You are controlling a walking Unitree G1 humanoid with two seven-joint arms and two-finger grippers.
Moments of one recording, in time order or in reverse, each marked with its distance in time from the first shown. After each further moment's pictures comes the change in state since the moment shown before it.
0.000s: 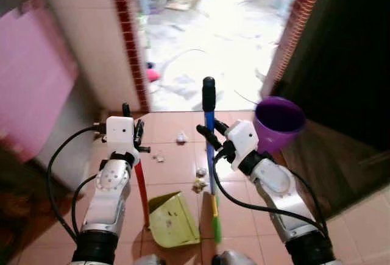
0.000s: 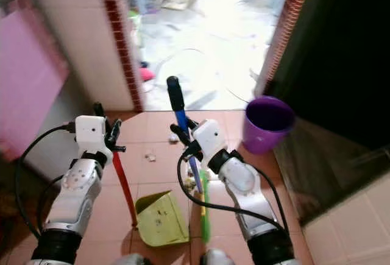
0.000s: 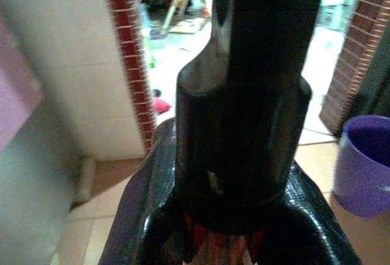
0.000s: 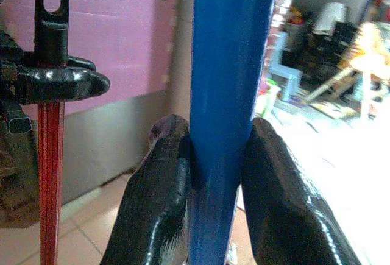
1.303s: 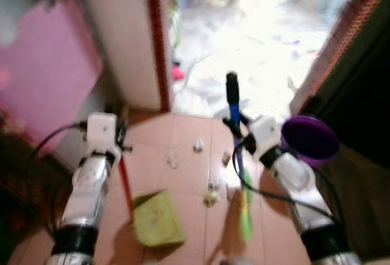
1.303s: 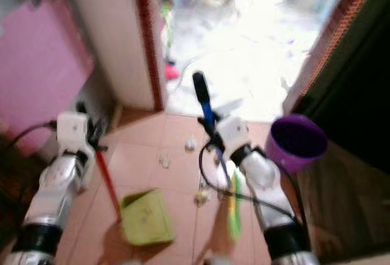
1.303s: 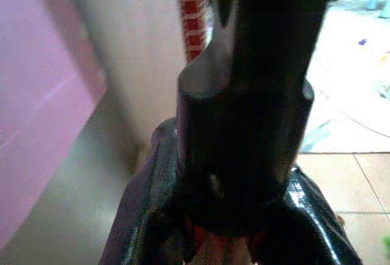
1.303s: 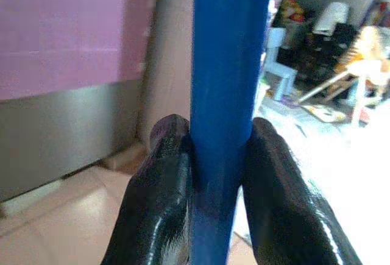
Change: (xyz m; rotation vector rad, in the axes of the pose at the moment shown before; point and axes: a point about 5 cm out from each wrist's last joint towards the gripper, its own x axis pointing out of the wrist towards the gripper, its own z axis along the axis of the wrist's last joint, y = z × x) left arm 0.005 0.040 -0.002 0.064 0.010 -0.007; right arm -0.018 -0.044 -0.008 -0.101 0.050 -0.148
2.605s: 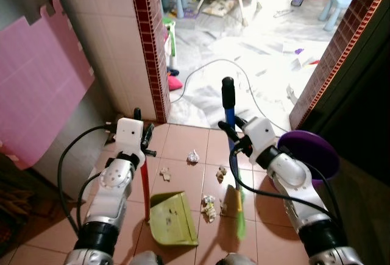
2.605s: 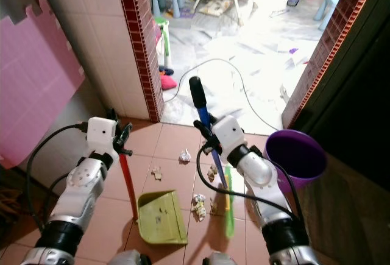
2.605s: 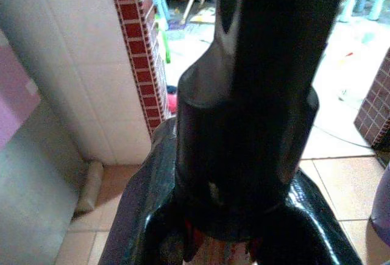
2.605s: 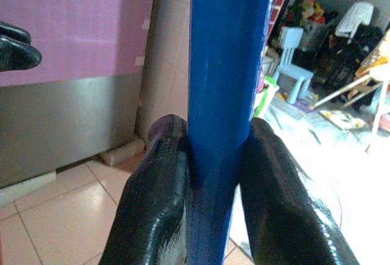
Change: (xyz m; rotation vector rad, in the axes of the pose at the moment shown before) left arm 0.007 -0.048 -0.010 -0.033 0.015 -0.115; right arm 0.008 0.004 -0.011 0.002 0.041 0.059
